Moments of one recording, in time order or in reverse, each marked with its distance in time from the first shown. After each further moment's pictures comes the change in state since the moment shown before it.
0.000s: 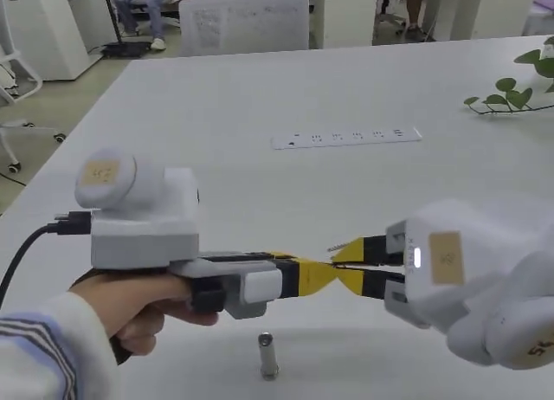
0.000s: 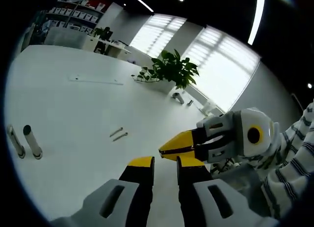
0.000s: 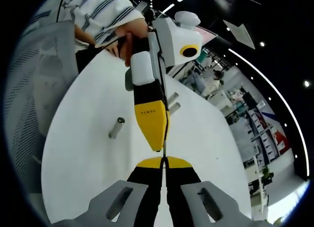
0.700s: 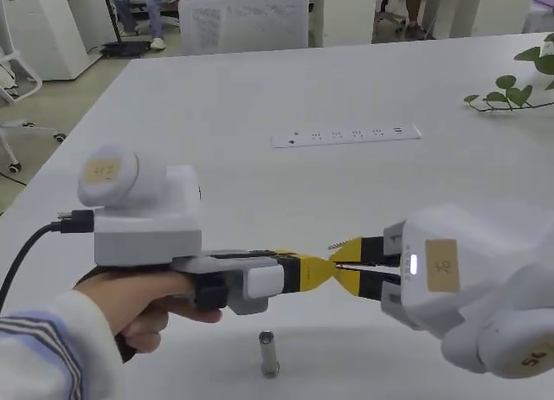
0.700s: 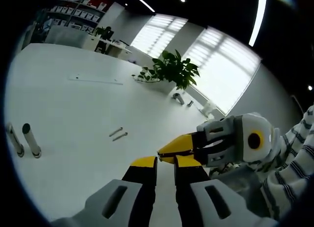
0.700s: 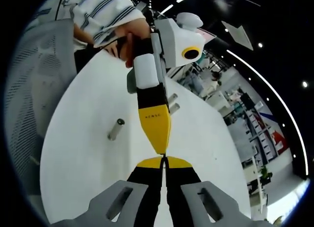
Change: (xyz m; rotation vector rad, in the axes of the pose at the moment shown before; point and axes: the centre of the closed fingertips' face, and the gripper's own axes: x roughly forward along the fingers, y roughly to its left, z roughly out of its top) left arm 0.003 -0.001 0.001 -0.012 -0.003 0.000; right arm 0.002 0.001 0.000 0.007 -0.005 -0.023
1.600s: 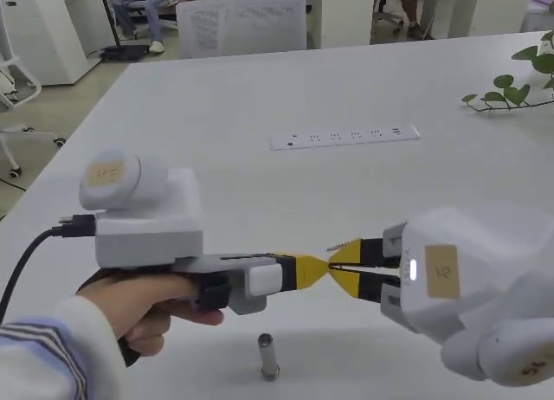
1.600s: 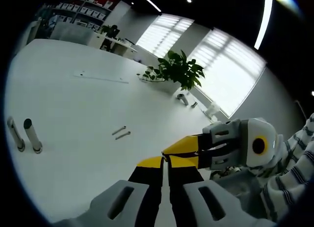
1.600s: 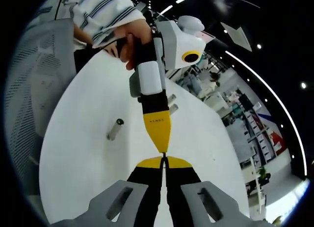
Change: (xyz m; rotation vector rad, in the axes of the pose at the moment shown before) left arm 0.001 0.004 0.000 -0.041 -0.003 0.035; right arm -0.003 0.000 0.002 -0.006 -0.006 -0.017
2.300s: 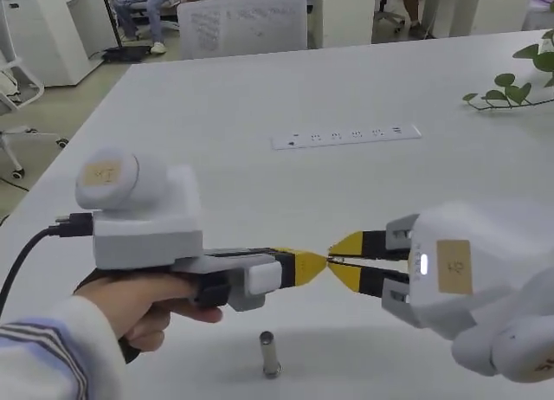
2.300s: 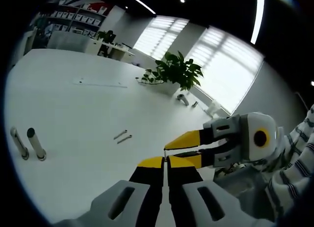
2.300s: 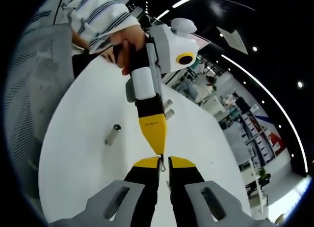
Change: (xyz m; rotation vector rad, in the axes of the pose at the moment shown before) left arm -0.004 0.000 0.002 0.066 -0.013 0.016; right arm -0.003 -0.005 0.008 0.023 -0.054 -0.027
